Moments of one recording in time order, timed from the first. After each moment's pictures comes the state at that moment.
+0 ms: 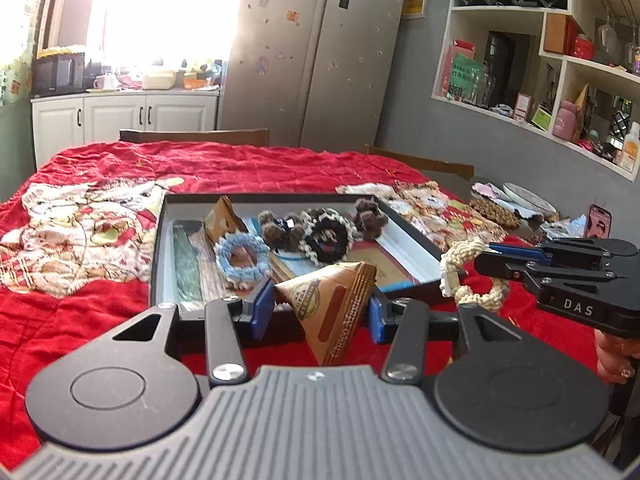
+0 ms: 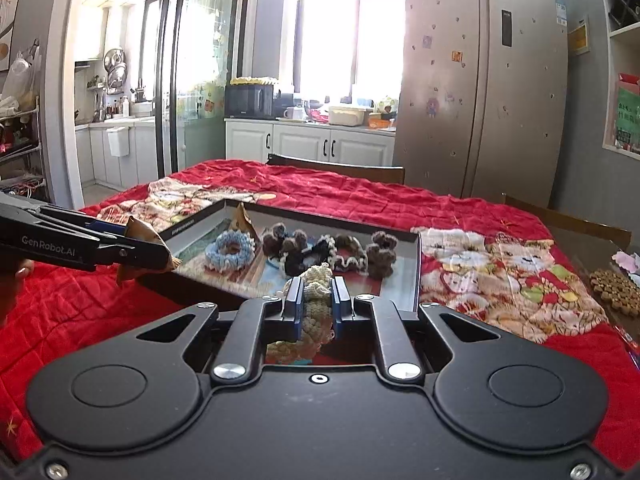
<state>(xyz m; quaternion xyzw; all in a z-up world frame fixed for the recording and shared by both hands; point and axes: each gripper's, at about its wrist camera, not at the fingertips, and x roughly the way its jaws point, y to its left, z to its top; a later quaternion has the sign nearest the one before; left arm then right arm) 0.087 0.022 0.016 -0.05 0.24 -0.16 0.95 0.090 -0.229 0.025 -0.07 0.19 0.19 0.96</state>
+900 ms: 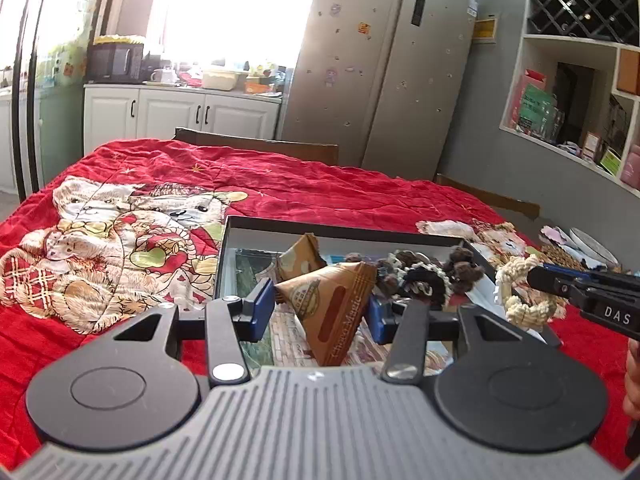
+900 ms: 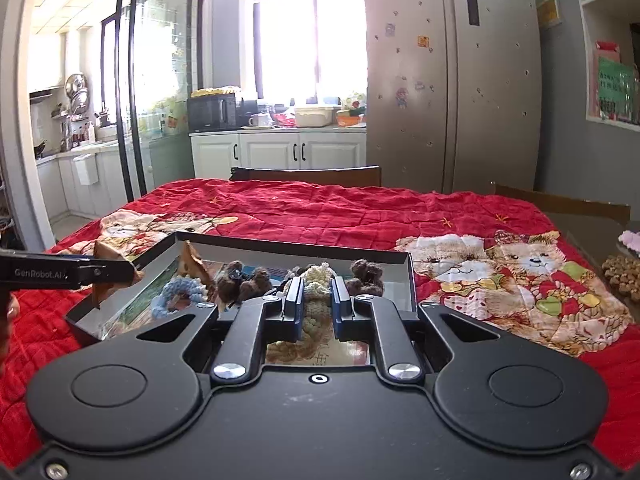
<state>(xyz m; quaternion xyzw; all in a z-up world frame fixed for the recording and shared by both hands) 0.164 0.055 0.001 -0.09 0.24 -0.08 0.96 0.182 -0.216 0.017 -0.01 0.20 0.15 0.97</state>
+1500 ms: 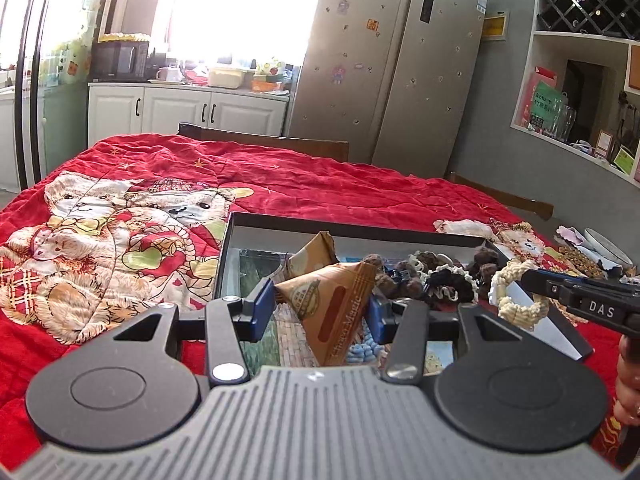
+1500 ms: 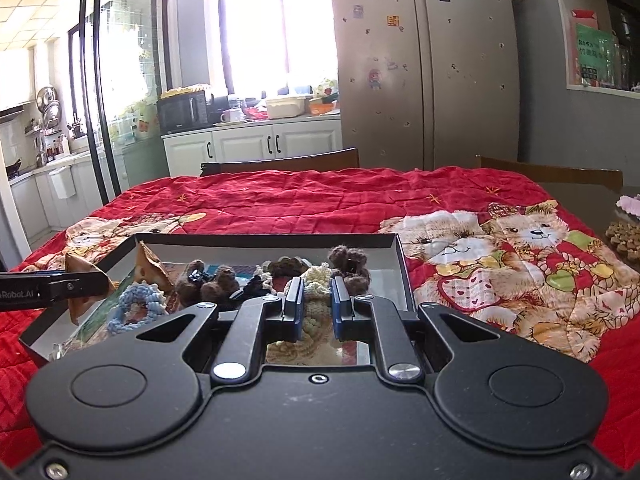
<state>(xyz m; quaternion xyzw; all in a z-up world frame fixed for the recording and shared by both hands) 0.189 0.052 -0.017 -0.09 0.24 -0.07 0.97 0.227 -0.217 -0.015 0.02 0.22 0.11 0.97</state>
